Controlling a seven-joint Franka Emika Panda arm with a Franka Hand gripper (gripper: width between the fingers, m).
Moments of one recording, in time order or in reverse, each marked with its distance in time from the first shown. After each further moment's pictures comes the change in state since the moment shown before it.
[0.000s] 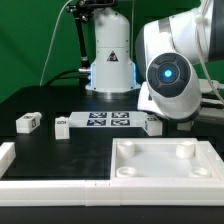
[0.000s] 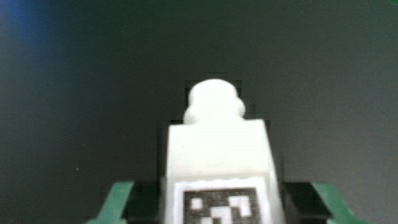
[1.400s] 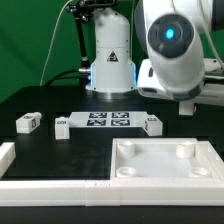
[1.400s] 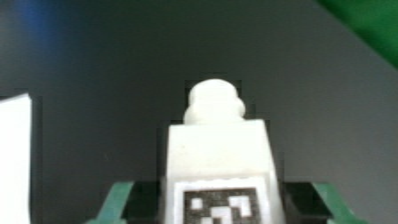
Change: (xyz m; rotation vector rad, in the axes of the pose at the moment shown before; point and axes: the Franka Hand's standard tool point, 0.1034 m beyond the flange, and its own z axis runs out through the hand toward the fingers) arm -0.026 -0.008 -0.047 0.029 0.223 -0.037
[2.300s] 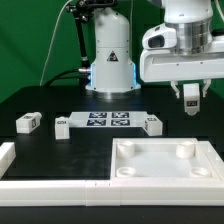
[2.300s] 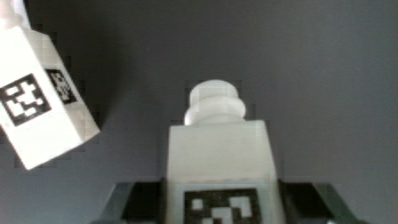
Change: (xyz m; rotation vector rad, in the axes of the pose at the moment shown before) arm 0.015 -0.014 -0.059 0.021 0.647 -0.185
